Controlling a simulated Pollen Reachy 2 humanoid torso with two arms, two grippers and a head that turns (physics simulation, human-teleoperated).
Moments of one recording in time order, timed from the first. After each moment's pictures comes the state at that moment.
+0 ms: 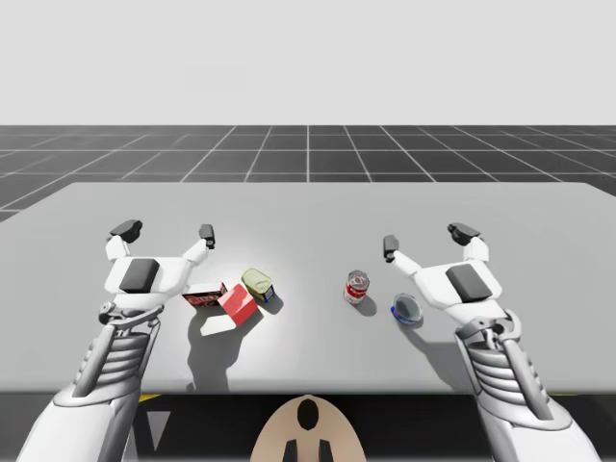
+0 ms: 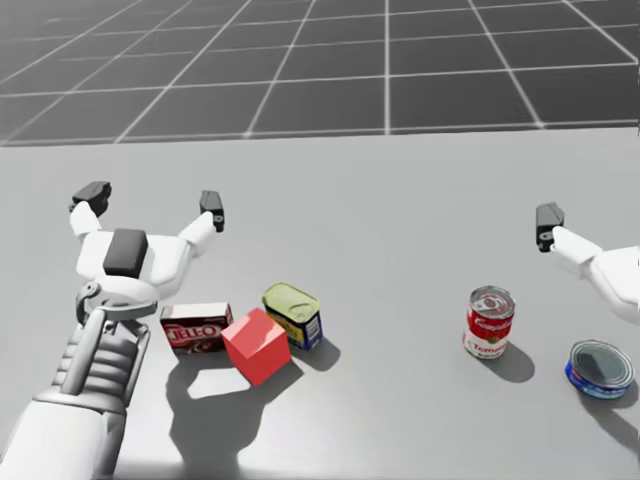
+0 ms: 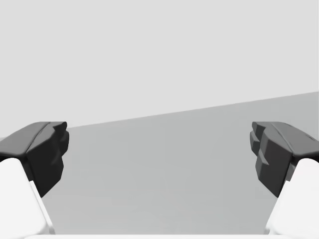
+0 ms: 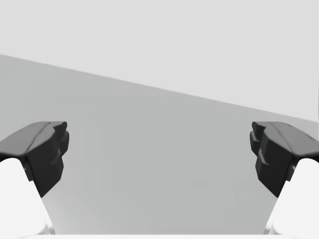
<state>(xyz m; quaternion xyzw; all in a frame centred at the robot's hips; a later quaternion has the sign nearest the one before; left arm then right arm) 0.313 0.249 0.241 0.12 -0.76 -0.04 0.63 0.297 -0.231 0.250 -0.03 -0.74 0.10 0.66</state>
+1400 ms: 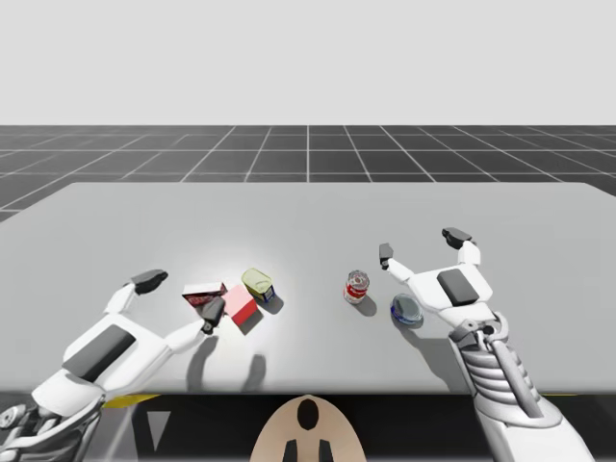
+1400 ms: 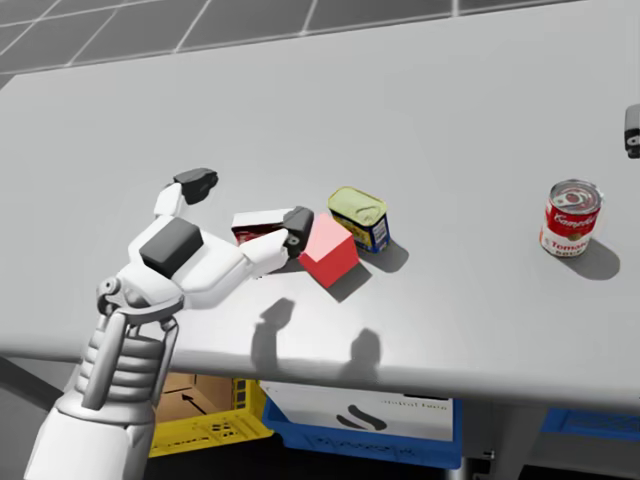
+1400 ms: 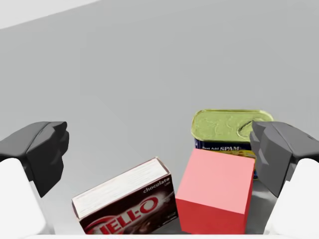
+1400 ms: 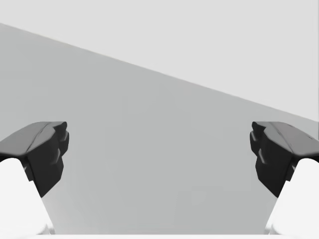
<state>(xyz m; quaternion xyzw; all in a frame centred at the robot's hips) 0.217 0.253 0.246 -0.06 -0.65 -0.18 0.73 0.298 -0.228 0.237 -0.07 -0.73 0.13 0.67</state>
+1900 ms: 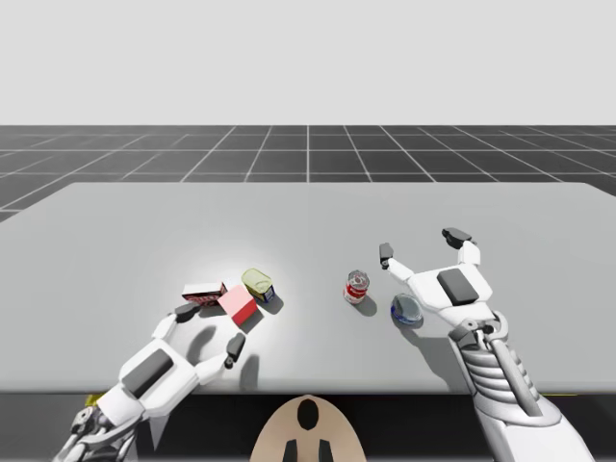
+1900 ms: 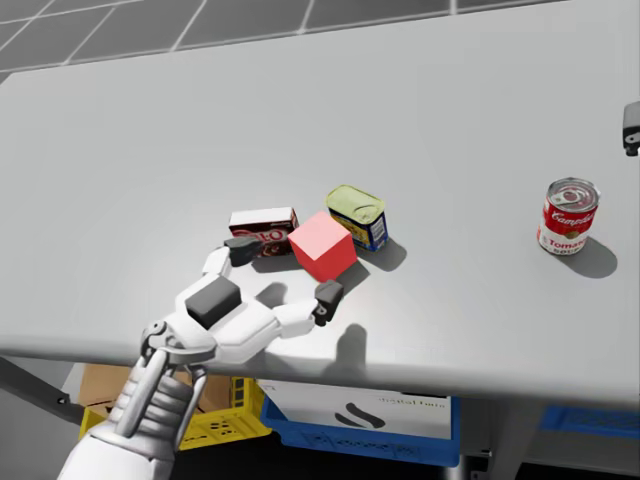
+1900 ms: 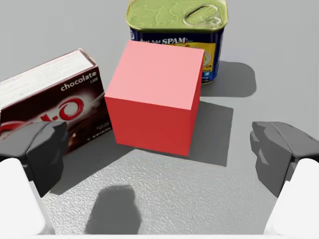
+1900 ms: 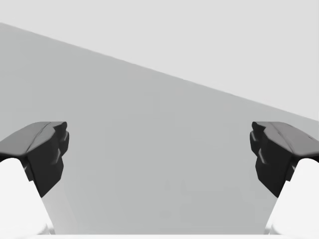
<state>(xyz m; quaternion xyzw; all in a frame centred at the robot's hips) 0.208 0.246 0.177 -0.13 -0.57 -0.21 0.78 0.299 -0.229 0.236 -0.07 -0.73 0.13 0.67</state>
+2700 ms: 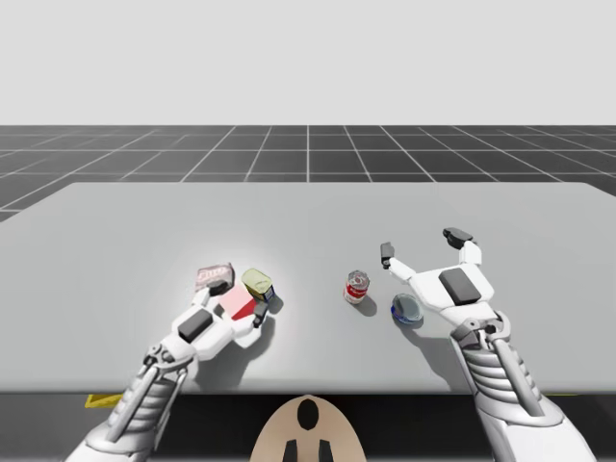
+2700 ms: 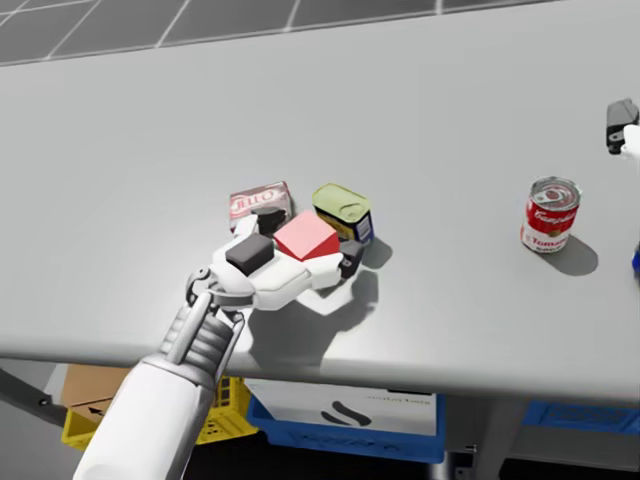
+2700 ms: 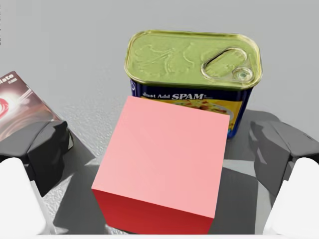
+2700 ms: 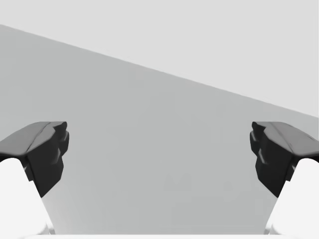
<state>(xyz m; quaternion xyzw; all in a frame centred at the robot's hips) 0.274 0.216 0.162 -0.13 -0.56 -0.19 0.80 0.299 -0.231 0.237 -0.06 -0.73 0.13 0.67</state>
